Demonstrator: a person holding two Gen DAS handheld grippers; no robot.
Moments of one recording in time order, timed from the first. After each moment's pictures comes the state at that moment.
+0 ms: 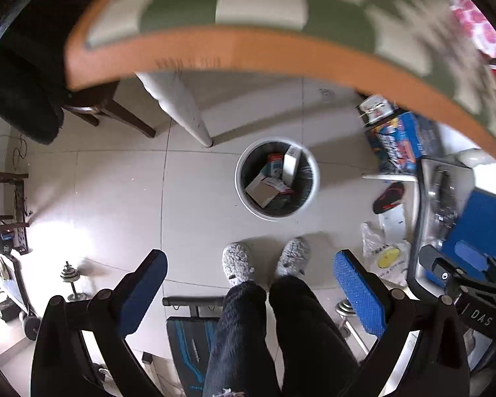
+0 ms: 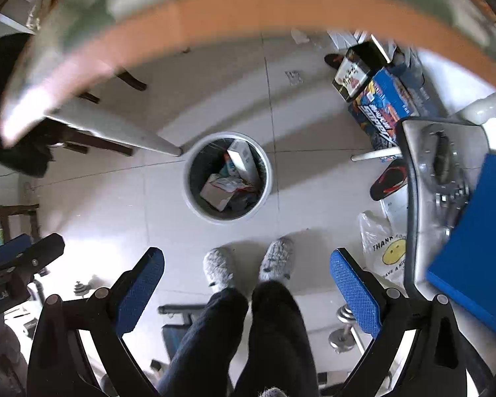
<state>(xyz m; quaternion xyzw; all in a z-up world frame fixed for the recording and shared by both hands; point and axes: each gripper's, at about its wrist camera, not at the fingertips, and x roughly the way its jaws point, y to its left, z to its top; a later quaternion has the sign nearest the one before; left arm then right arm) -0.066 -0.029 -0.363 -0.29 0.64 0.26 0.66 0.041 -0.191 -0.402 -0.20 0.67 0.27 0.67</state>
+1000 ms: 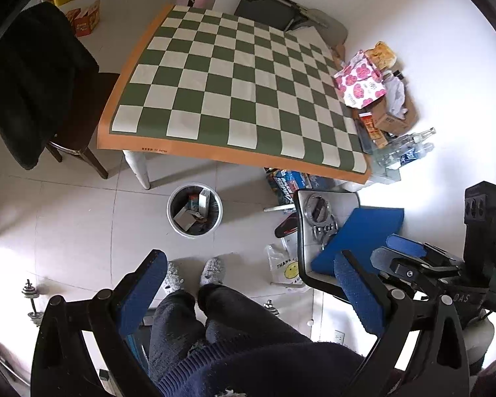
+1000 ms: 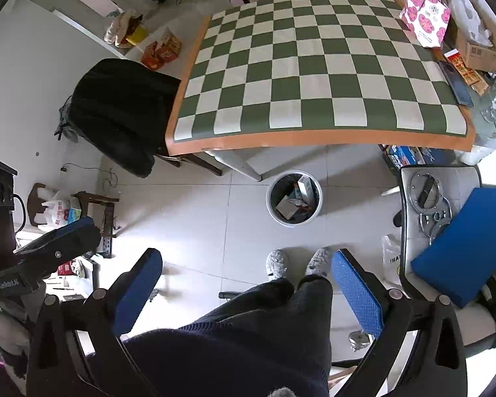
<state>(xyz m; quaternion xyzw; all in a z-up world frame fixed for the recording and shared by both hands) -0.125 -0.079 -0.096 -0.36 0.50 0.16 0.77 -0.025 -0.262 -0.066 -0.13 0.62 0.41 0.66</state>
